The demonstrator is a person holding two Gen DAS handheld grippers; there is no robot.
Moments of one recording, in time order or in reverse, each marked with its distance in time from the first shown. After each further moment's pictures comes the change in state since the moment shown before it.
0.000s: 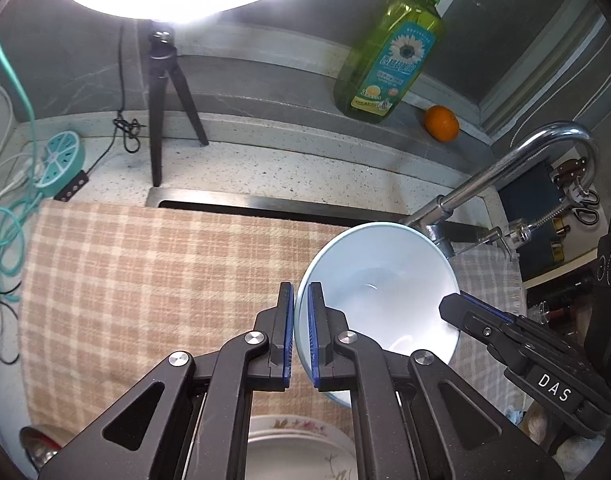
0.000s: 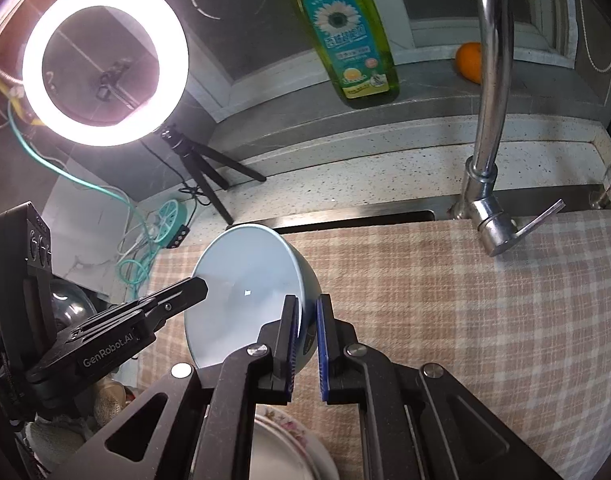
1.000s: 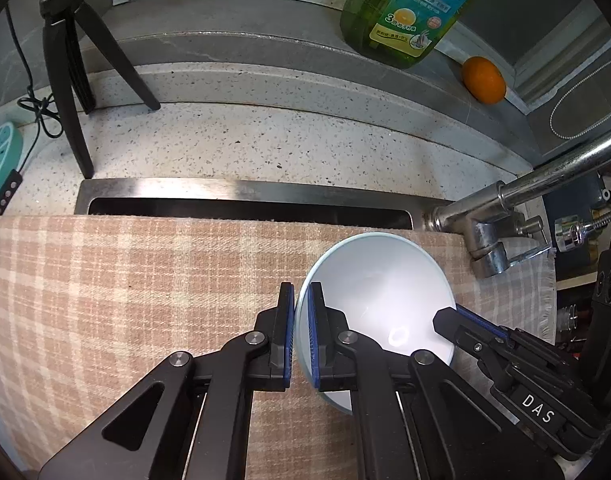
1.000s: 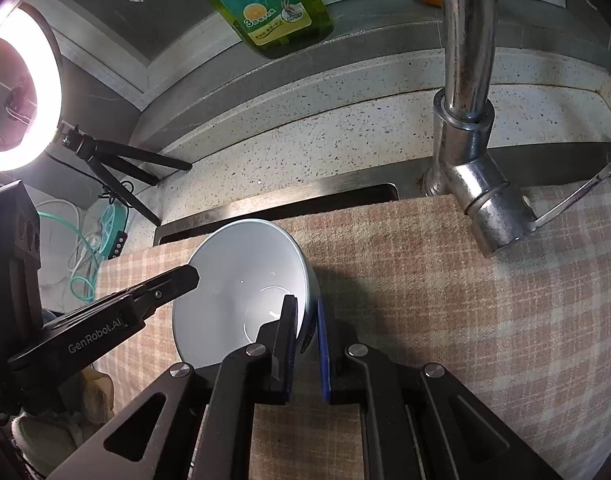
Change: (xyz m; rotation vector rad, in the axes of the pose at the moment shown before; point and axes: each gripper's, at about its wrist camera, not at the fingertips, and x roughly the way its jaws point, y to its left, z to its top) left arm 0.126 -0.019 0.034 0.018 0.157 0.020; right arm 0.094 -0.083 0.024 0.122 0.106 -0.052
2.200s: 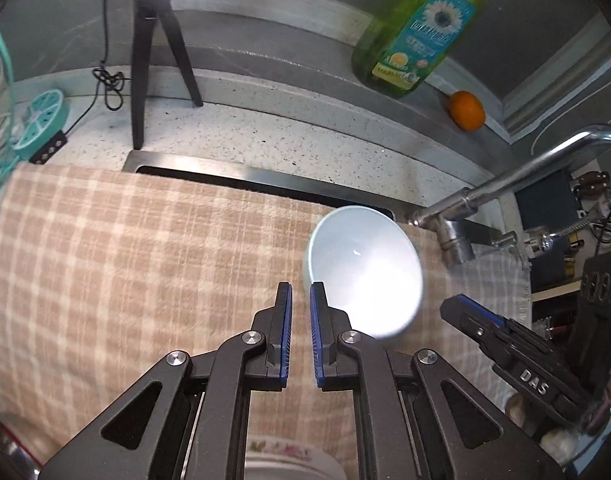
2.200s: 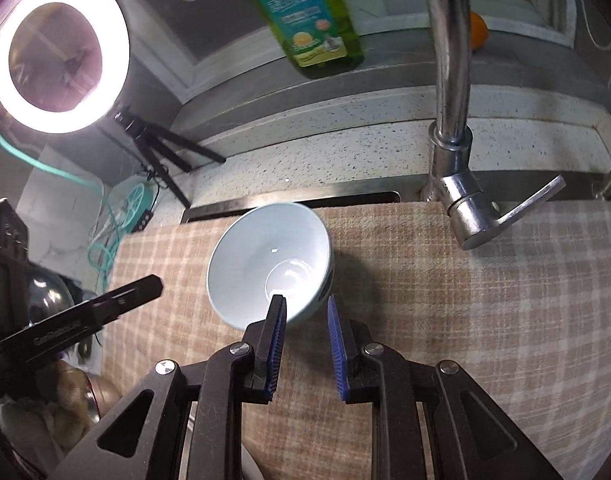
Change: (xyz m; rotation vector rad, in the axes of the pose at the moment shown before) left arm -0.056 0.015 -0.038 -0.094 -0.072 -0.021; right arm -0.041 0.005 -0.016 -0.090 -0.040 0.033
